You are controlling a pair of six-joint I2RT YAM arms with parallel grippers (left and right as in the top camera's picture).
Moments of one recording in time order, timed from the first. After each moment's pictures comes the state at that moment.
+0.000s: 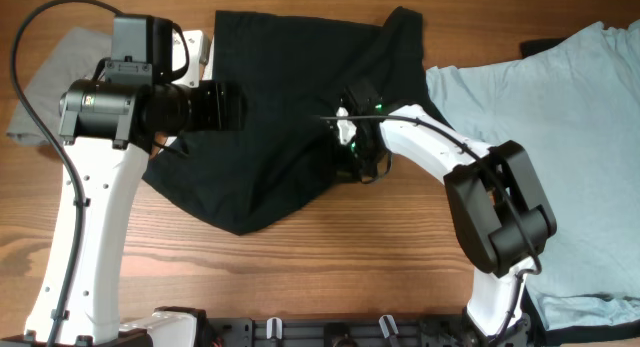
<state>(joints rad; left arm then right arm) -0.12 1.45 1.58 -1.18 0.17 -0.14 0.49 2.03 1.32 -0.73 -0.60 0.44</state>
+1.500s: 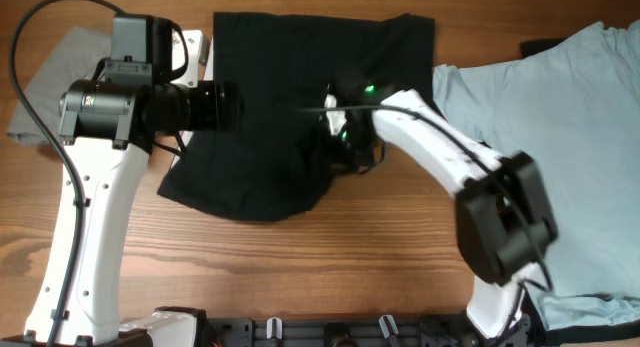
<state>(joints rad) -0.12 1.45 1.58 -1.18 0.14 -0.11 0.54 1.98 1.53 -1.03 -0.50 0.38</state>
